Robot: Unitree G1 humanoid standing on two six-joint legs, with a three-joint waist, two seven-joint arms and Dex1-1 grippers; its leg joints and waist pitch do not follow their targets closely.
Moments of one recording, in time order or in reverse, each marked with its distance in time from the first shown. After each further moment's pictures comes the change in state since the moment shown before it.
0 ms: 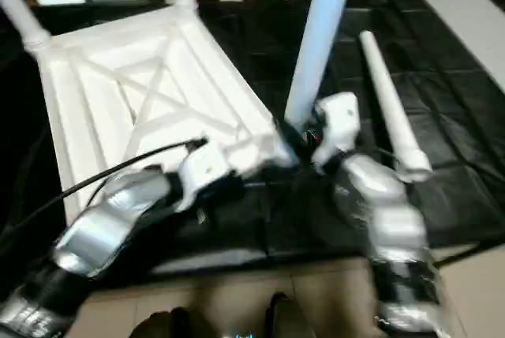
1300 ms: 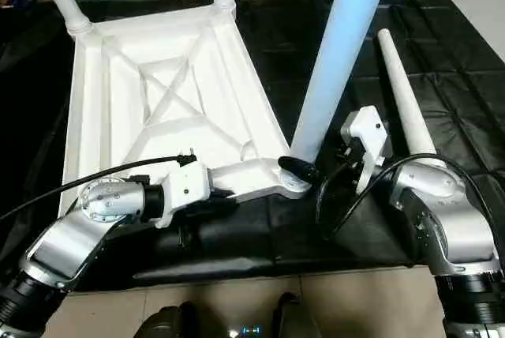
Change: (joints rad) left arm 0.112 0.185 0.020 -0.081 -0.152 -0.218 -0.239; right arm 0.136 -0.392 0.015 -0.157 0.190 0.039 0.643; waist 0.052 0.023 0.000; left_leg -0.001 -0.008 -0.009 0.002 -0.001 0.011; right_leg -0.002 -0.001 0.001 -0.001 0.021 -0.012
